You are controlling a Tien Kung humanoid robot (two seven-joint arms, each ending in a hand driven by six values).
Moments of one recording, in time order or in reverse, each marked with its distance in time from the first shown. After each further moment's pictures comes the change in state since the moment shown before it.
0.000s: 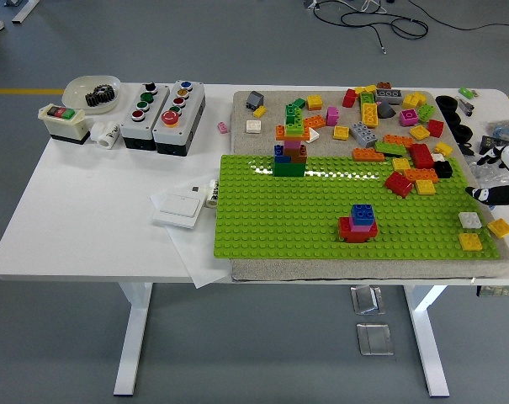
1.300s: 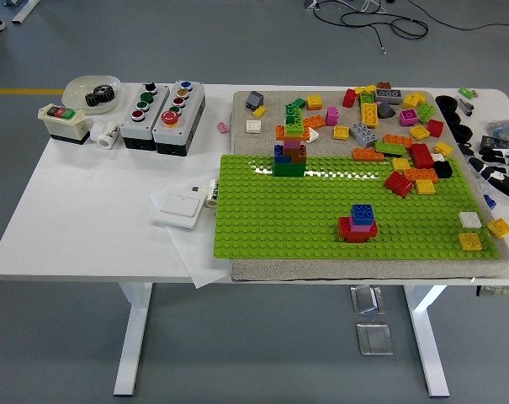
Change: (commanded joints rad) left arm -0.007 -0.003 -0.016 0.000 0.014 0.003 -0.002; right arm -0.177 0.030 0.140 0.062 0.936 -0.060 0.246
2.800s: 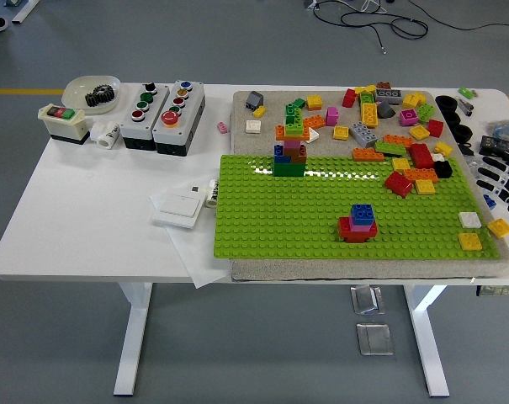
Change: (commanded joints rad) left arm 0.004 0.001 0.007 0.000 -0.003 -0.002 -0.002; right arm -0.002 0.041 0.022 -0.030 0.499 0.103 -0.008
